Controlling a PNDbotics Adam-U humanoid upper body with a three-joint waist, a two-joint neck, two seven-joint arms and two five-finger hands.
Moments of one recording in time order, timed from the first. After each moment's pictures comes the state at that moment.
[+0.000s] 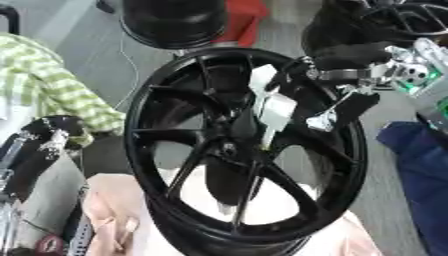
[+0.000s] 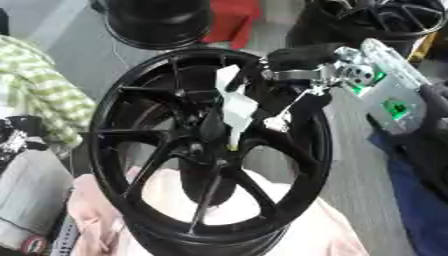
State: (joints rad) left arm -0.12 0.17 0.26 -1.79 -0.08 0.11 -0.36; right arm -0.92 -0.57 0.50 -1.44 0.40 -0.43 0.75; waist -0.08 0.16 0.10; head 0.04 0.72
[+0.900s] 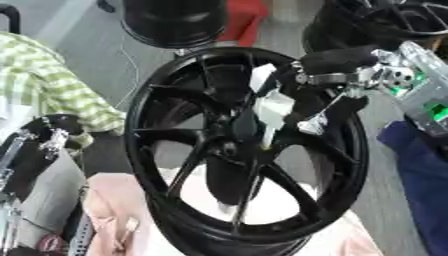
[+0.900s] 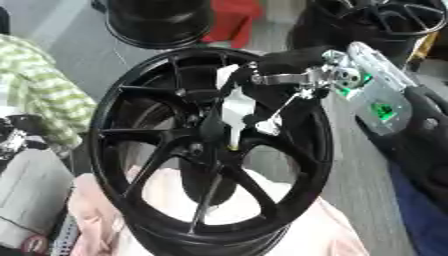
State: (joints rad) left arm -0.12 0.17 0.26 -1.79 -0.08 0.10 -0.37; right arm -0.92 -0.55 0.52 -1.44 0.40 -0.42 0.76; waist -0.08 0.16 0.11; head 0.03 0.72
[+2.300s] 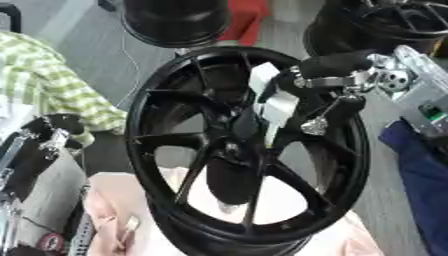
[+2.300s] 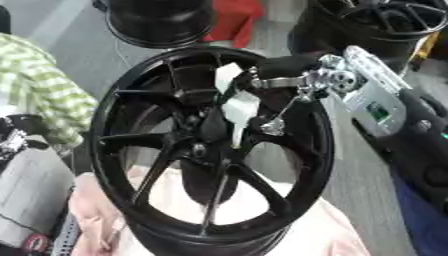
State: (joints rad) left arm -0.12 0.17 0.26 -1.80 -0.08 0.10 -0.38; right arm -0.92 -0.54 0.52 -1.41 0.41 -0.40 0.78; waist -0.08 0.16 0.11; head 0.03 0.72
